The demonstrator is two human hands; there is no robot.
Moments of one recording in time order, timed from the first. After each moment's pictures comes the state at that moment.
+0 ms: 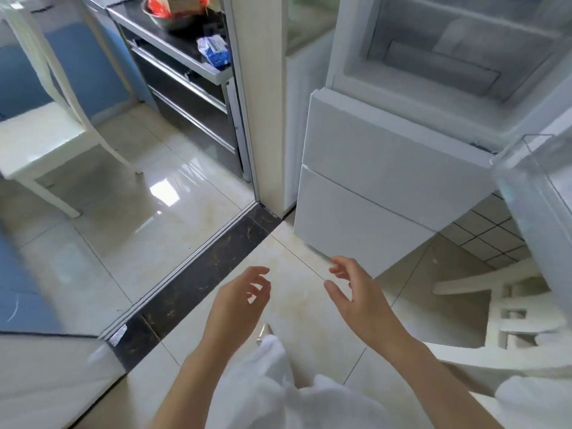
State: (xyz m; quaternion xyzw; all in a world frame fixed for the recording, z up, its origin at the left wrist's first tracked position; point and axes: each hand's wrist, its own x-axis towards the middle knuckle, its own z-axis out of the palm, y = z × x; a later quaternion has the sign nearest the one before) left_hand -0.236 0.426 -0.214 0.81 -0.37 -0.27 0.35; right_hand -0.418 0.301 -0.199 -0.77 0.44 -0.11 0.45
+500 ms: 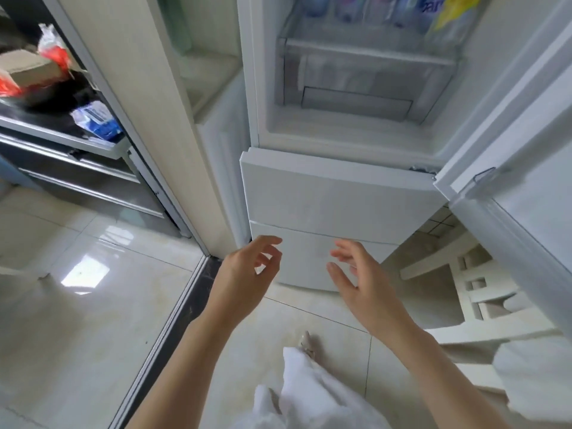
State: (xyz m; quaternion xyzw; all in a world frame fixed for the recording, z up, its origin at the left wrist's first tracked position) left_hand -0.119 0.188 -0.161 0.67 -0.58 -0.31 0.35; right_hand -0.330 0.170 -0.155 -0.68 0.57 -0.26 0.38
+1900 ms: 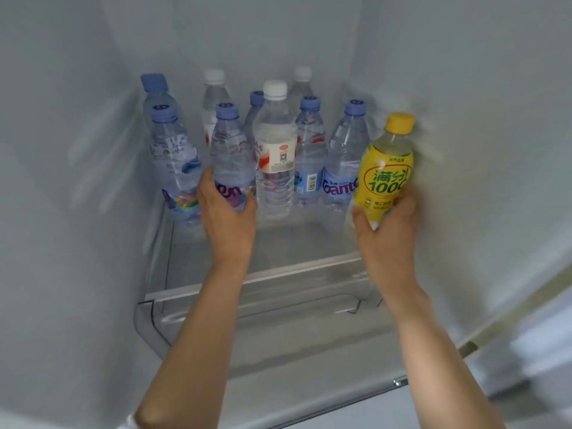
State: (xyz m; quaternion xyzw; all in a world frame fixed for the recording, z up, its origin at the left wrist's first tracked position) left_hand -0.227 -0.390 -0.036 0.53 -0.55 -0.17 0.62; right_hand -0.414 -0.299 -0.025 -0.43 0.72 -0.55 0.02
